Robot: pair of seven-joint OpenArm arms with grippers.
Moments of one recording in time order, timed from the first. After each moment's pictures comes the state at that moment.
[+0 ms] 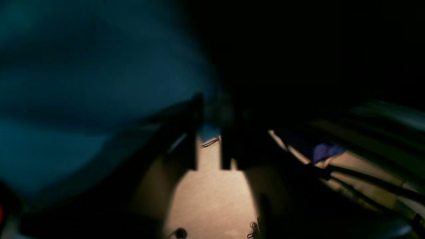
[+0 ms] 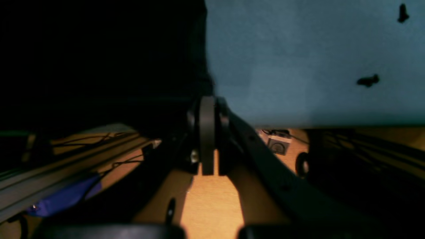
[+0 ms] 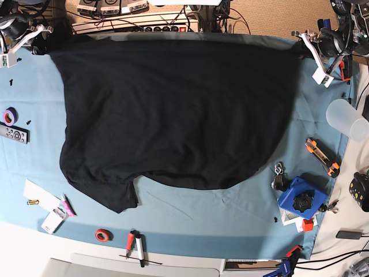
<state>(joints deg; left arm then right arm) 28.7 -19.0 -28.2 105.4 -51.9 -33.0 77.2 -34.2 16.4 63.9 112.1 56.3 39.7 -78.2</state>
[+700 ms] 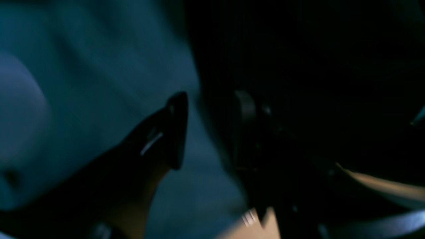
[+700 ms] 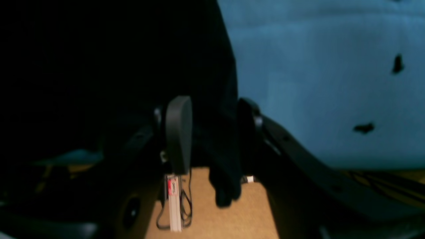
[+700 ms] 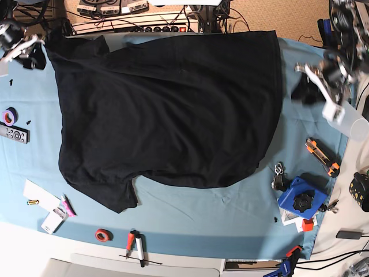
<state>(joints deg) 18.2 -19.1 -28.2 110.4 -50.5 -34.9 63.7 -28.4 17.6 65.2 112.1 63.0 38.1 -78.4</state>
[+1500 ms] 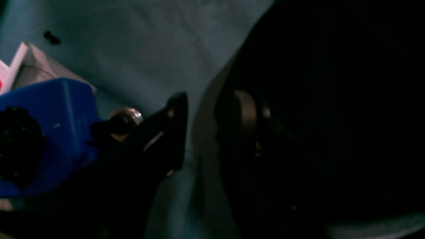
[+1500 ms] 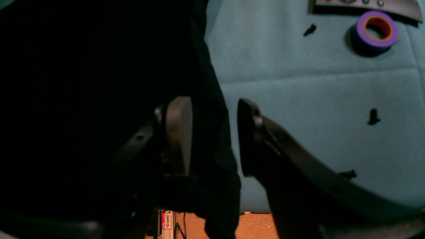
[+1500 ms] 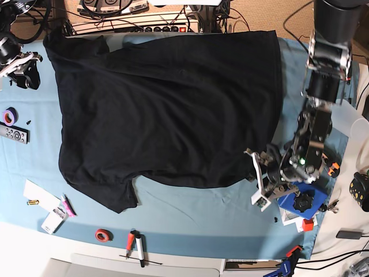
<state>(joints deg) -28.2 -19.5 17.6 71.1 -20.9 -27.6 46.5 -20.0 17.5 65.4 112.1 59.9 38.1 -78.5</state>
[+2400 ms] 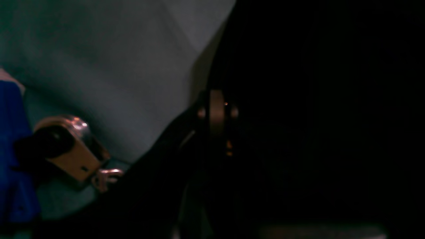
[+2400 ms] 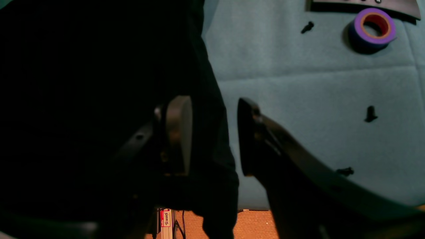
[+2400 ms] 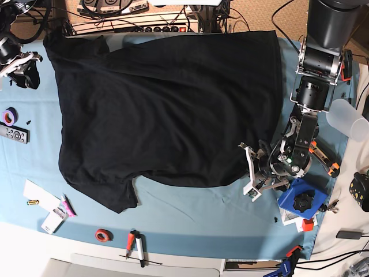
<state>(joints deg) -29.4 -15.0 18.1 57.8 -12.3 -29.0 37.1 -20.0 17.5 65.4 112.1 59.2 38.1 -78.4</state>
